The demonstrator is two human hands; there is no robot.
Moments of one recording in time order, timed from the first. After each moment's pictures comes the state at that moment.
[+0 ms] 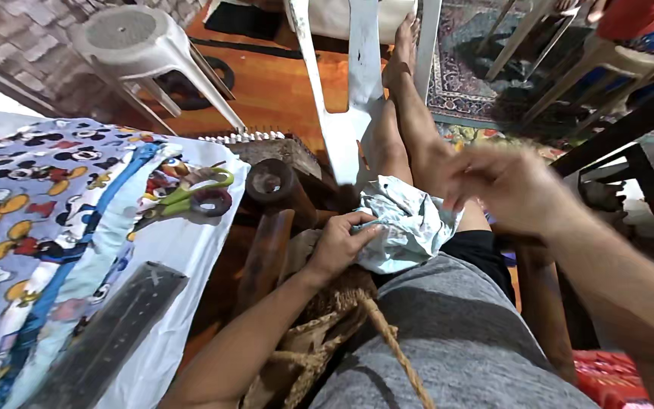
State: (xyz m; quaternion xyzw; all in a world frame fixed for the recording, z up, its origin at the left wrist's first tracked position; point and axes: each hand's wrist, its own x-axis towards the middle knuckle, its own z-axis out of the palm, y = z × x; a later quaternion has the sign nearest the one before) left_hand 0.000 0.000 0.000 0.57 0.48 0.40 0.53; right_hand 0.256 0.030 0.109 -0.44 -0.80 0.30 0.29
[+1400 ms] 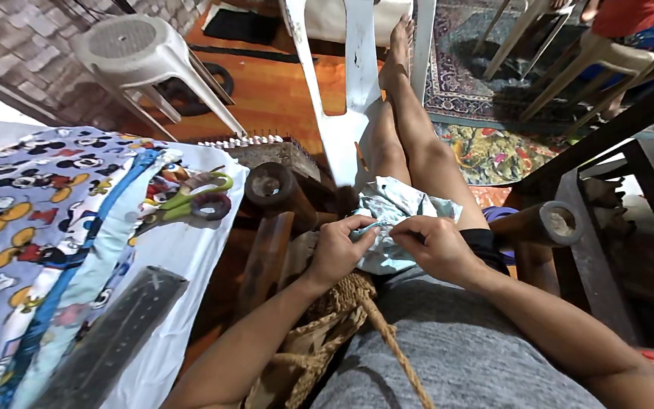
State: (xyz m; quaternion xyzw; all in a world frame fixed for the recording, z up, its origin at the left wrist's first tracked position) left_hand 0.003 -0.008 -0.004 0.67 0.49 0.42 0.37; right_hand 0.205 -0.010 0.030 -0.47 -0.78 0.31 0.28
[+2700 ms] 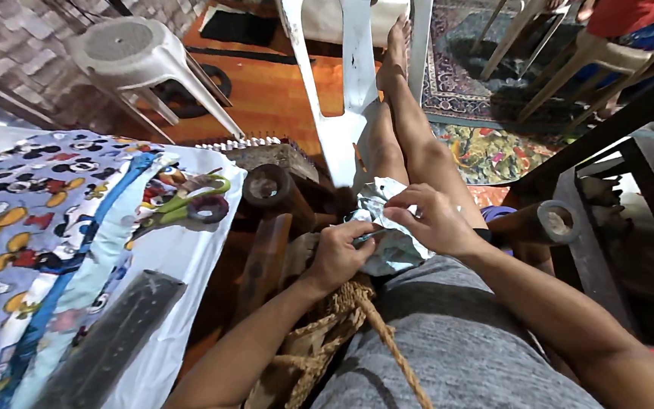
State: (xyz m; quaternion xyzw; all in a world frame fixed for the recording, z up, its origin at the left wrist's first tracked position) left_hand 0.003 -0.007 -0.016 0.74 0.41 0.46 0.27; right_hand 0.206 0.020 0.045 -0.46 -0.78 0.30 0.31
